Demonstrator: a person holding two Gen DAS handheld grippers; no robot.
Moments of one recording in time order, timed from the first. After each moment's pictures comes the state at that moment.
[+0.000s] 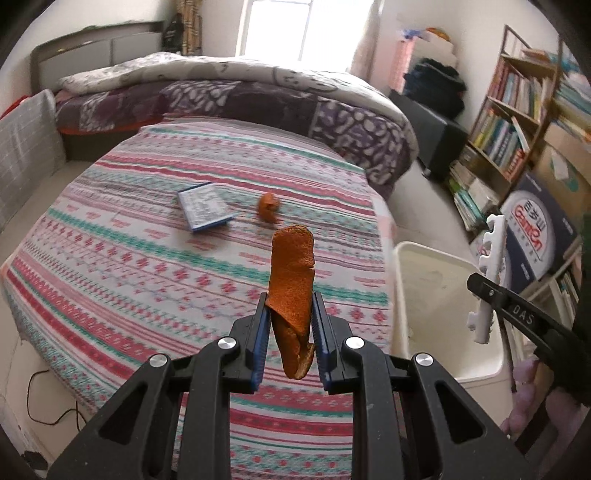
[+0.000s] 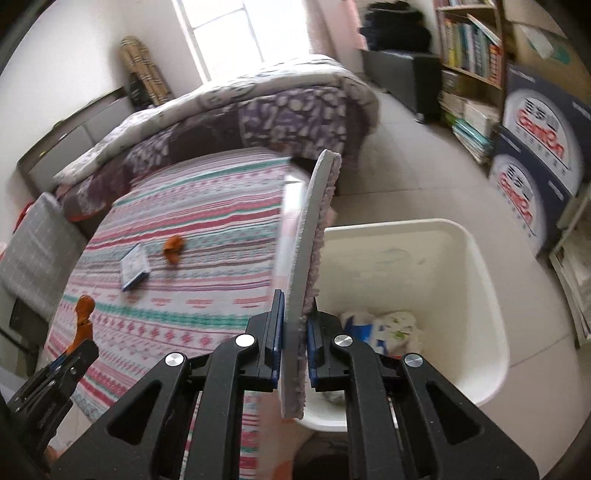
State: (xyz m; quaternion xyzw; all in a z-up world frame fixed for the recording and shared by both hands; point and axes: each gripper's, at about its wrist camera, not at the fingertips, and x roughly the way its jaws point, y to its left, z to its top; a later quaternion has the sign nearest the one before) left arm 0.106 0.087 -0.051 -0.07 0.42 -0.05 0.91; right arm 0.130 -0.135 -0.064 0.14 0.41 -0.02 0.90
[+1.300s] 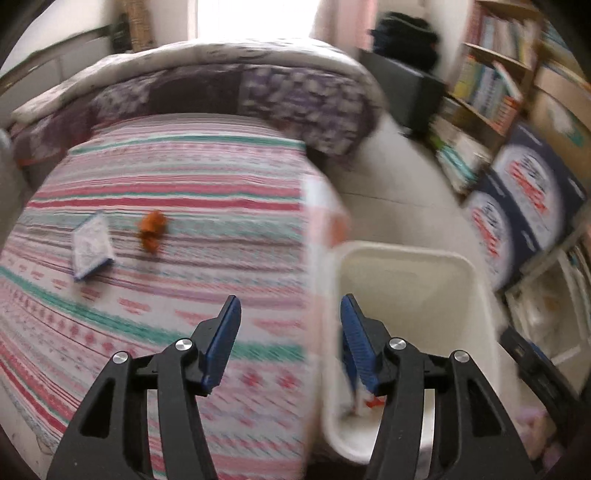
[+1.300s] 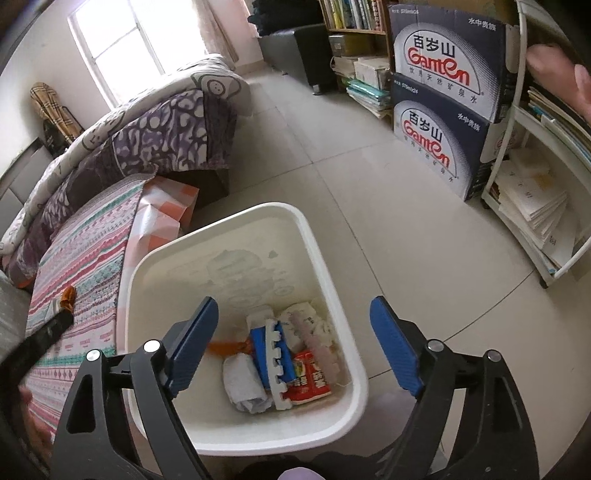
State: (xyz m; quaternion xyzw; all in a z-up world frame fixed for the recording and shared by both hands) left arm 0.205 -0.020 -0.076 -0.01 0.46 -0.06 0.88; right arm 0.120 -0.265 -0.108 0.20 0.43 -0.15 0.86
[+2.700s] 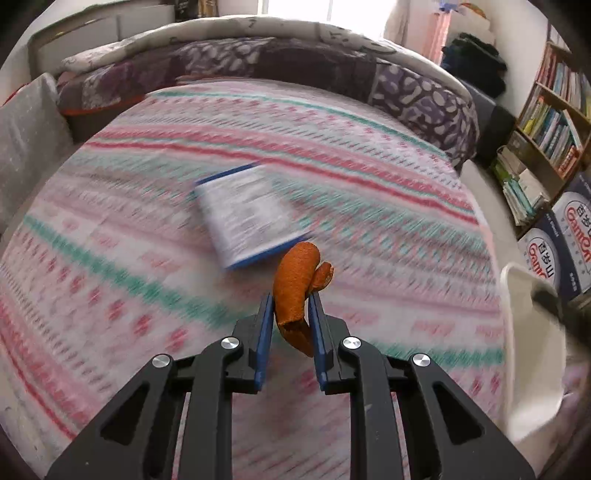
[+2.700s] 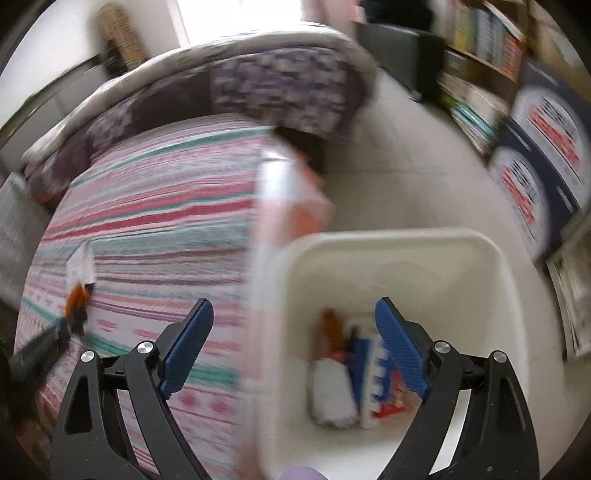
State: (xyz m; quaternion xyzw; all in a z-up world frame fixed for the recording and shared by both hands) left arm 0.210 0.165 -0.125 -0.06 0.47 0.01 0.88; right arm 0.231 -0.082 -0.096 0.08 0.47 -0.01 0.88
